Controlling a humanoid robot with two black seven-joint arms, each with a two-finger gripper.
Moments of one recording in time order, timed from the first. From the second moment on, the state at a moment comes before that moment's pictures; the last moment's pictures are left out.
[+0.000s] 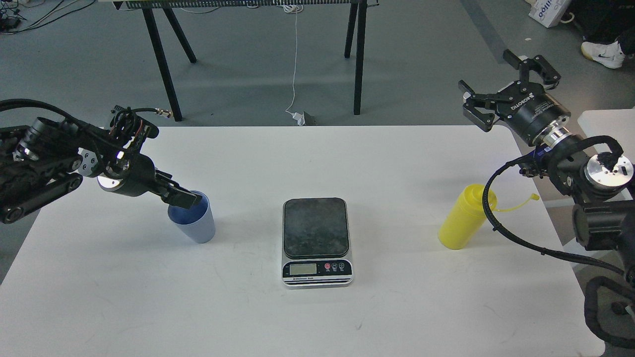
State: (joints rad) left arm -1.16 0.64 0.11 -0.92 1.75 -0.49 -0.49; right arm 0.71 -0.30 1.31 0.61 0.33 0.49 -0.49
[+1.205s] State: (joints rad) left arm -1.11 0.60 0.12 -0.85 1.74 -0.49 -0.49; right arm 0.70 -0.30 1.32 0.61 0.33 0.49 -0.49
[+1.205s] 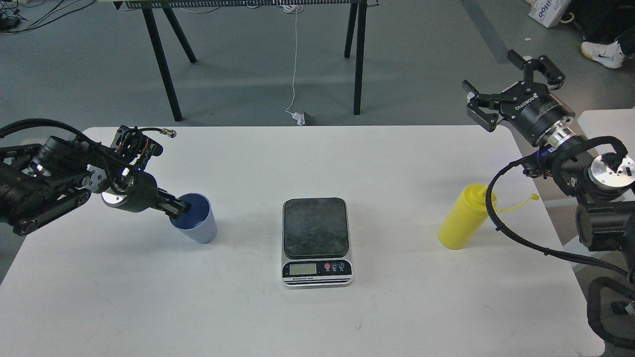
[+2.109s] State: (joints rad) left arm -1.33 0.33 0.13 -0.96 1.46 -0.49 -0.49; right arm 1.14 -0.31 1.31 0.41 0.33 0.30 -0.49
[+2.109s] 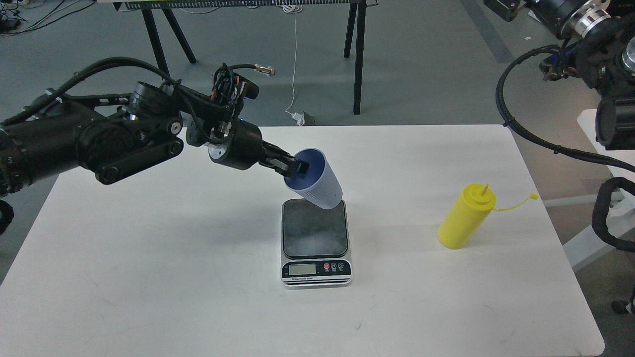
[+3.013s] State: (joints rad) left arm -1.24 0.28 0.15 -0.90 1.54 -0.49 -0.49; right arm 1.09 -0.32 1.31 0.41 0.33 0.30 -0.49
